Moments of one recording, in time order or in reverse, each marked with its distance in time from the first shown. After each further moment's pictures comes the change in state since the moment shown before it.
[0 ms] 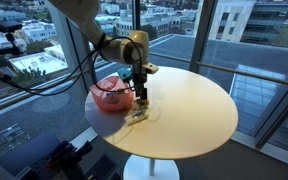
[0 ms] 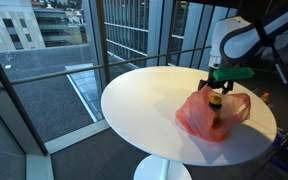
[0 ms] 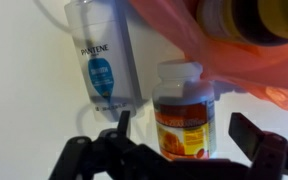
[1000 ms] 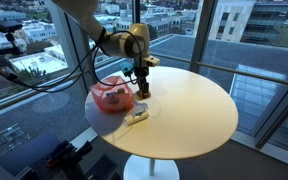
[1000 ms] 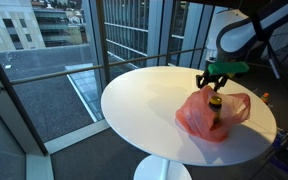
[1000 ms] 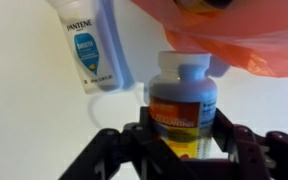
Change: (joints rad) arm 0.044 -0.003 -0.034 0.060 0.000 -0.004 0.039
